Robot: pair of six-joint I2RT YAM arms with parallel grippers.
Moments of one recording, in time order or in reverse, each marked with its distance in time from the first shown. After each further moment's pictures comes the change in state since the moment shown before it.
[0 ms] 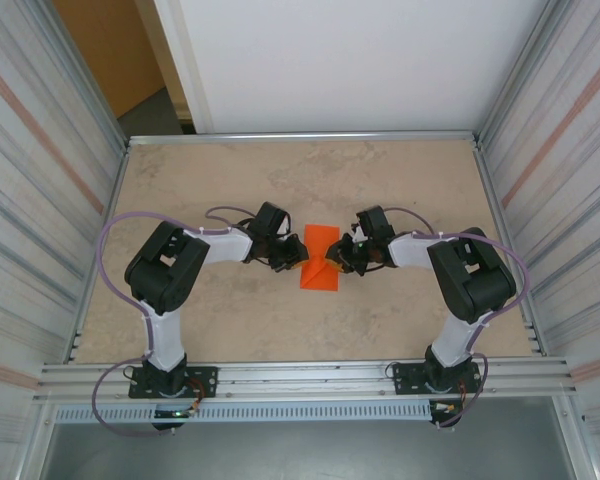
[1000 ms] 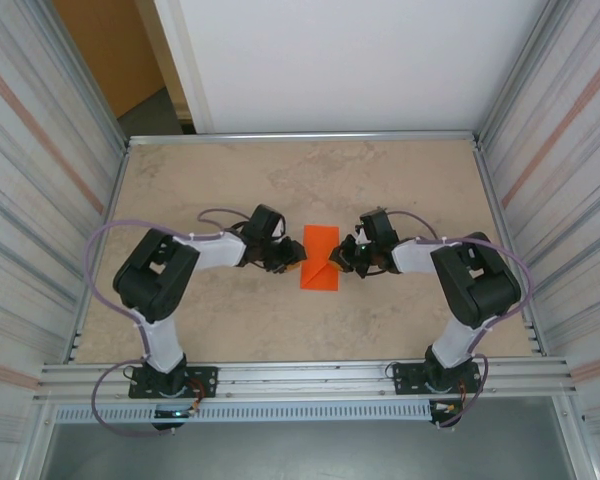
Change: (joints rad) left arm 0.014 -0.120 -0.100 0.014 -0.032 -0.025; right arm -0.008 -0.057 -0.060 0.096 0.017 0.027
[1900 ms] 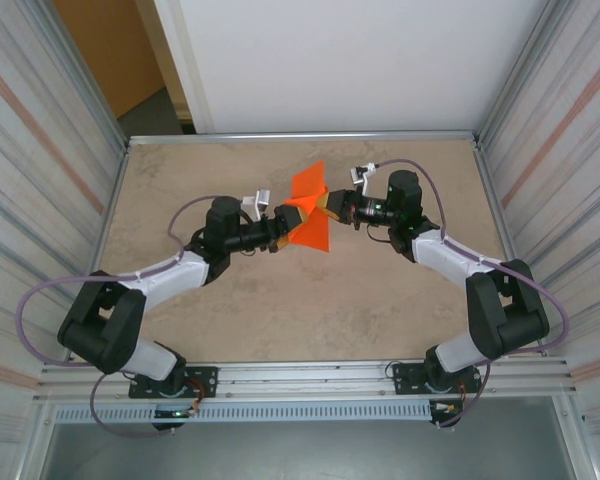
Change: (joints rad) left arm 0.065 -0.354 -0.201 0.525 0.208 -0.180; right arm -0.070 -0.204 0.121 0.413 -0.390 0.142
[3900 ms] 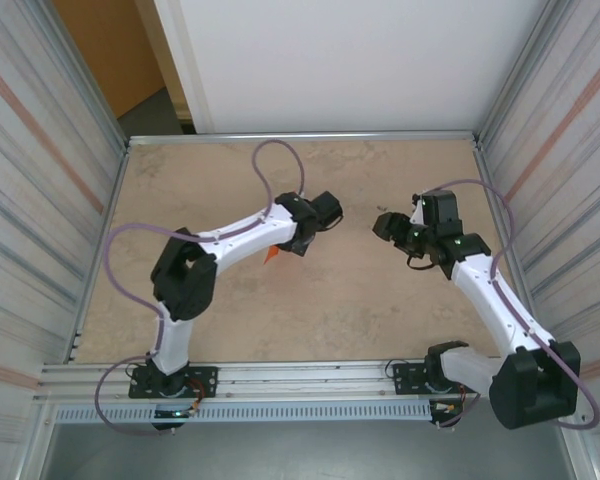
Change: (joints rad) left arm -0.350 0.570 0.952 -1.590 -1.204 0.690; right arm -0.157 -0.402 -0.023 -1.019 0.631 -0.529
